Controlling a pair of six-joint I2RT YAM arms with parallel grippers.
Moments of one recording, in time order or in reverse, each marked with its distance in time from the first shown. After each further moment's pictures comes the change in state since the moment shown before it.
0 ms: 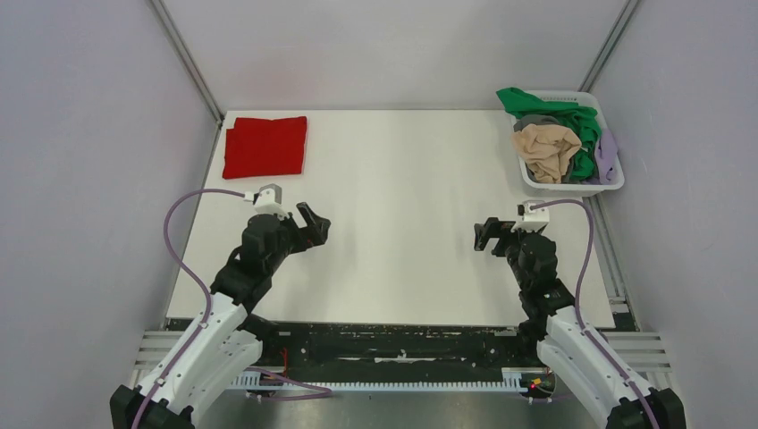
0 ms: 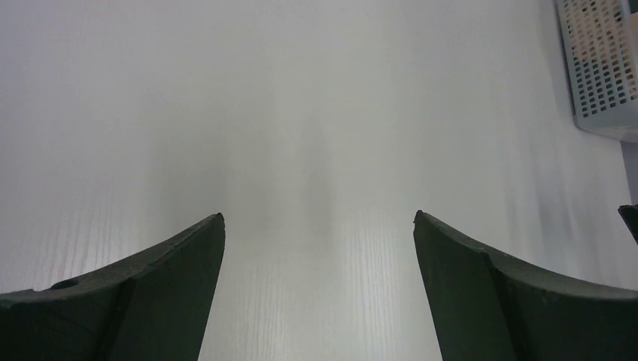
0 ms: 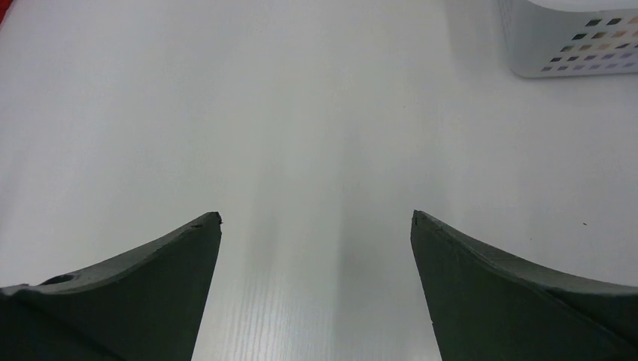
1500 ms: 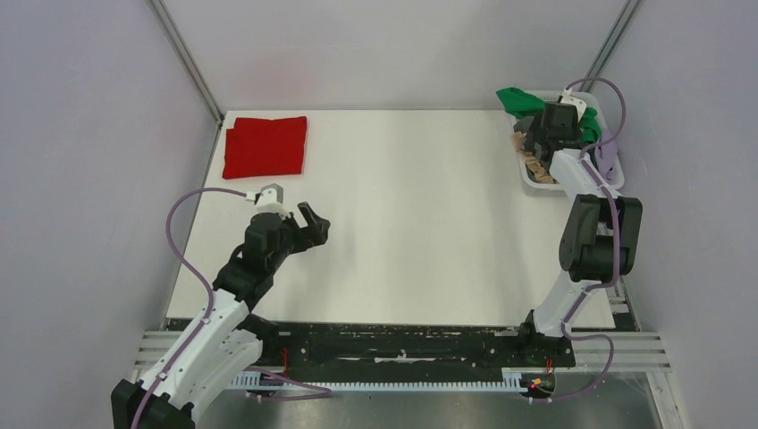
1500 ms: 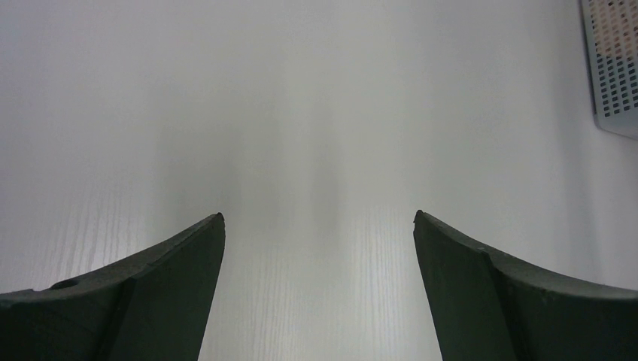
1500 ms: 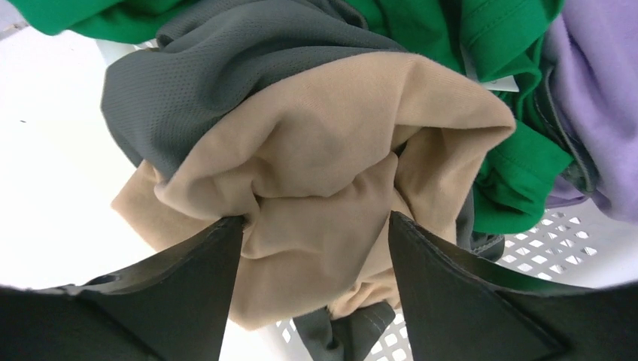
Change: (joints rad) left arm 0.000 0.031 0.000 -0.002 -0.018 0.000; right arm -0.403 1.164 1.186 -0.411 0.166 0.004
